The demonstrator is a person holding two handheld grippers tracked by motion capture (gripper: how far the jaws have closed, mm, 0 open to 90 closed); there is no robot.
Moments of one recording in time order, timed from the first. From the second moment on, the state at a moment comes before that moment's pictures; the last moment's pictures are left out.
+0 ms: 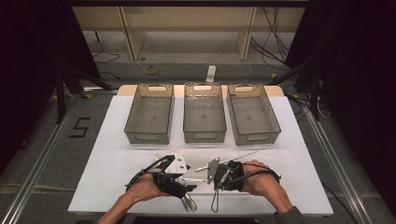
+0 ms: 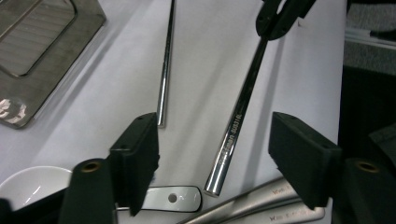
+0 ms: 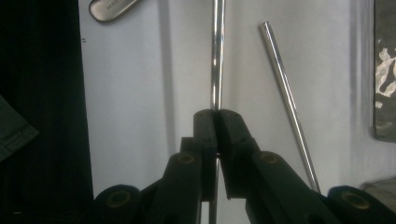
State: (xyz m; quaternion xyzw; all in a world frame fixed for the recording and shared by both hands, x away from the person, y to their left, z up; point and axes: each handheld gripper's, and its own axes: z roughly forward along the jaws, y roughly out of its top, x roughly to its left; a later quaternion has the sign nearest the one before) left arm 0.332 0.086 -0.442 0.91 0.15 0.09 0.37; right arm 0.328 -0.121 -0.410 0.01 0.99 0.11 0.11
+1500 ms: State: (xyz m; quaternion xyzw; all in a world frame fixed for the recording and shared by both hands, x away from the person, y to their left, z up) left arm 0.328 0.099 -0.438 0.92 0.10 0.11 0.35; right arm 0.329 -0.138 -0.381 0.09 0.96 0.24 0.15
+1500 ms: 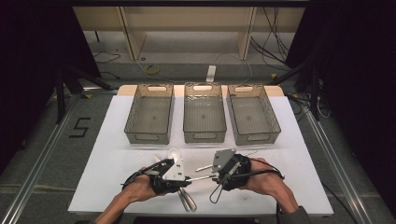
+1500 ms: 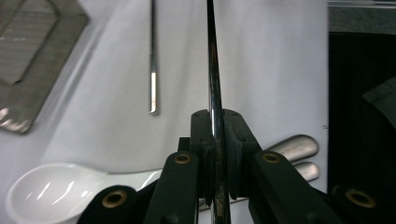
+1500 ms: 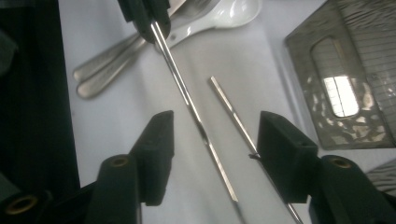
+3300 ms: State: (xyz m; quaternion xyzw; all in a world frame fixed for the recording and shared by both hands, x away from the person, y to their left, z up) left arm 0.430 0.209 -0.416 0.73 0.50 0.22 0.43; right arm 0.321 -0.196 -0.431 0.29 0.84 0.43 0.16
